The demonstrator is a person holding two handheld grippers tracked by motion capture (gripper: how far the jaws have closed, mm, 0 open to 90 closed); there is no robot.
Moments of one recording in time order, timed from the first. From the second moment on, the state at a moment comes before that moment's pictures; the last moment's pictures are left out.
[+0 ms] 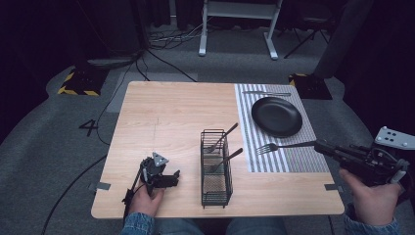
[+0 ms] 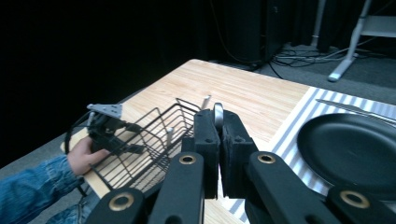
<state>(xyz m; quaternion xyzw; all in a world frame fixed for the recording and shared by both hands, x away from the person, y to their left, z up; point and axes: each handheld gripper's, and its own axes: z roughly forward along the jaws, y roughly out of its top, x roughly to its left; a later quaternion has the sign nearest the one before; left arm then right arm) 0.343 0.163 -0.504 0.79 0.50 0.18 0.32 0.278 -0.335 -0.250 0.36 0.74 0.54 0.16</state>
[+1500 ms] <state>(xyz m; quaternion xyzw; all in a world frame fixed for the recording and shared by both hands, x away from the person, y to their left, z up) 0.340 0.163 -0.504 0.78 0.50 0.18 0.32 0.407 -0.365 -0.317 0.48 0.73 0.47 0.15</state>
